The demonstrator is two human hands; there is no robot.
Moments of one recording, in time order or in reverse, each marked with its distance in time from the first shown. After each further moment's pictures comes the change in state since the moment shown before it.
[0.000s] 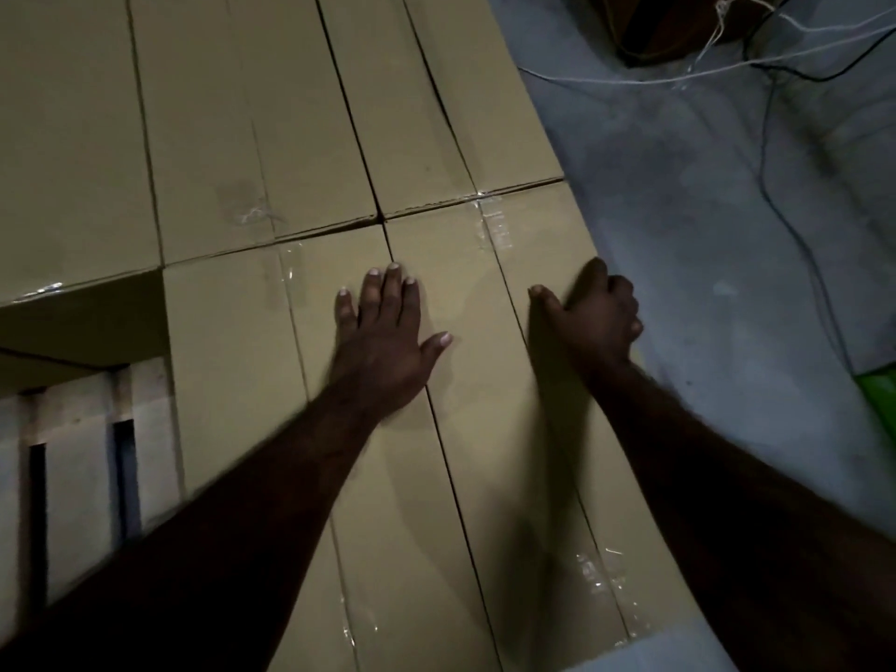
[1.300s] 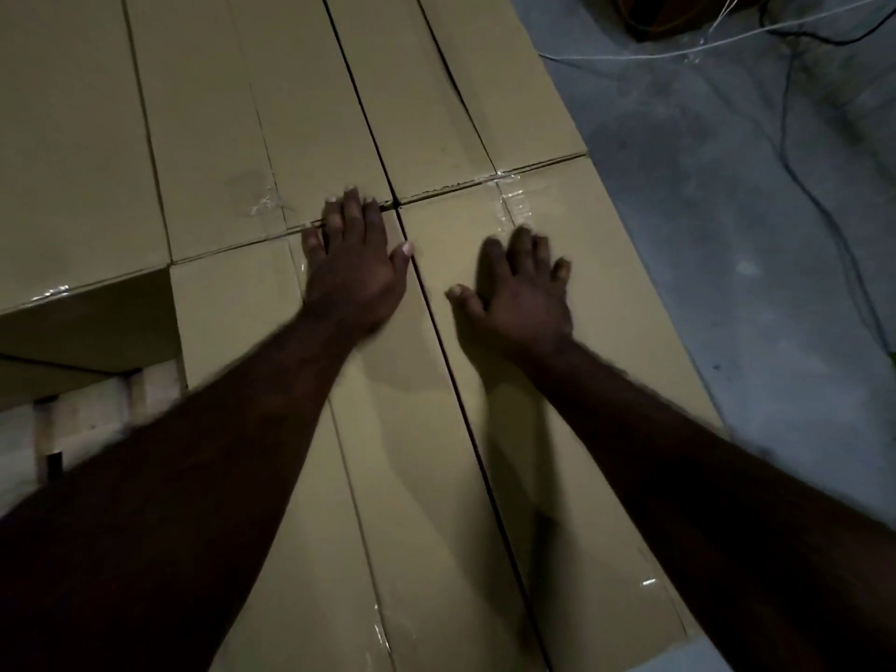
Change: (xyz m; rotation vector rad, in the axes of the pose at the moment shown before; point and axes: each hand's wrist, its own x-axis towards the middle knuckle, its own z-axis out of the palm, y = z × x) left_hand 0.064 -0.058 -0.019 -0.028 0.075 -0.108; right_hand -0.035 -0.074 0.045 -0.257 -0.176 -0.438
